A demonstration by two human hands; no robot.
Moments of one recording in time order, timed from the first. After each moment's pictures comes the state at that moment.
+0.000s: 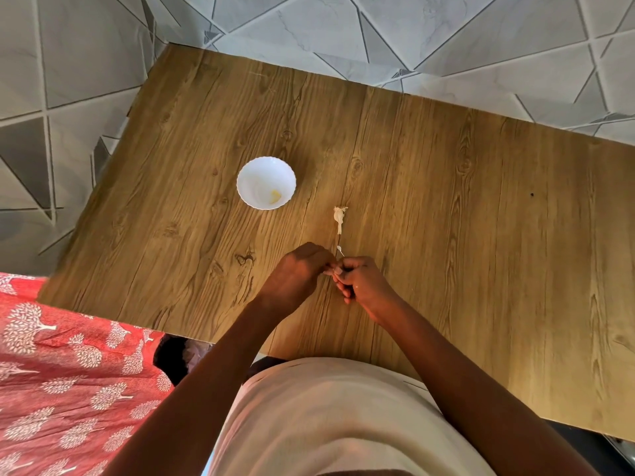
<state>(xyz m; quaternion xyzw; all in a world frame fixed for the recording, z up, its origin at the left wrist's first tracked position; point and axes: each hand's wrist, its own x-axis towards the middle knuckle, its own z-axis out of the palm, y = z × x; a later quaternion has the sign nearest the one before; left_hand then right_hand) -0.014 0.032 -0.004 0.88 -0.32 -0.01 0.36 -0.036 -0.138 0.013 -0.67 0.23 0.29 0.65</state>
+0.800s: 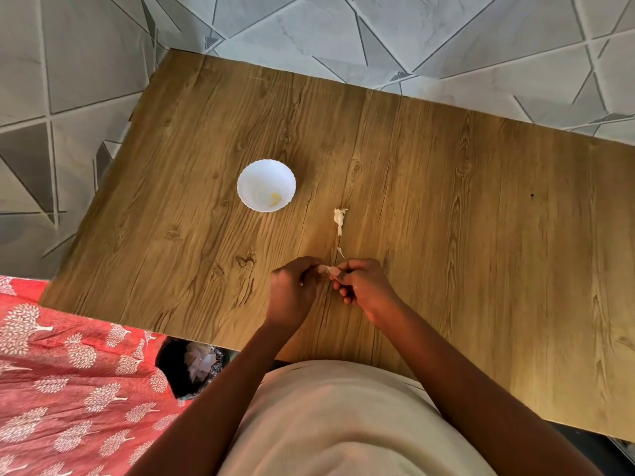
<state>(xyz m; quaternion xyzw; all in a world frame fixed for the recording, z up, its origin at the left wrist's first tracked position) -0.046 0.023 -0.012 0.87 -0.07 0.04 0.48 -0.040 -0.137 0.017 -0.66 0.28 0.26 0.65</state>
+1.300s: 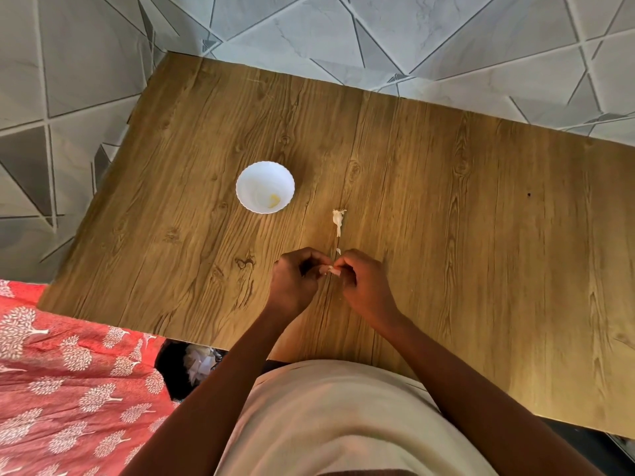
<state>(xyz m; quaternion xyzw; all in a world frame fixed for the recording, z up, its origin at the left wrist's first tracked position) -0.028 0.021 -0.002 0.84 -0.01 -0.11 0.54 -0.048 -0.141 -0.001 -0.90 -0.03 0.03 0.42</state>
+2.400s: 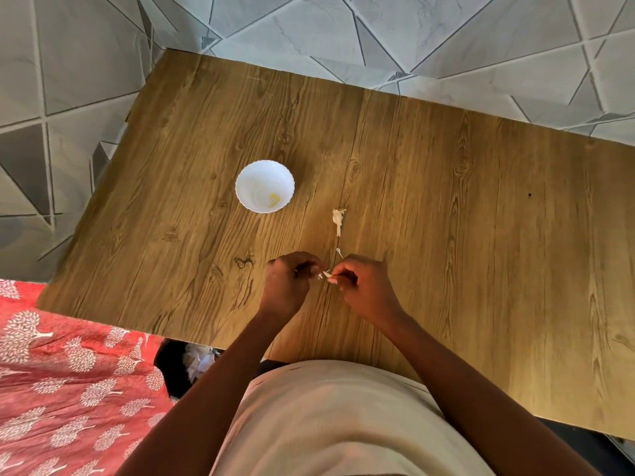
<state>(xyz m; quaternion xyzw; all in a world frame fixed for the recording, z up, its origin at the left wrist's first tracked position) -0.030 0.033 -0.008 0.88 -0.06 -0.03 0.47 -0.048 -0.149 -0.002 -0.90 -0.05 0.06 0.42</state>
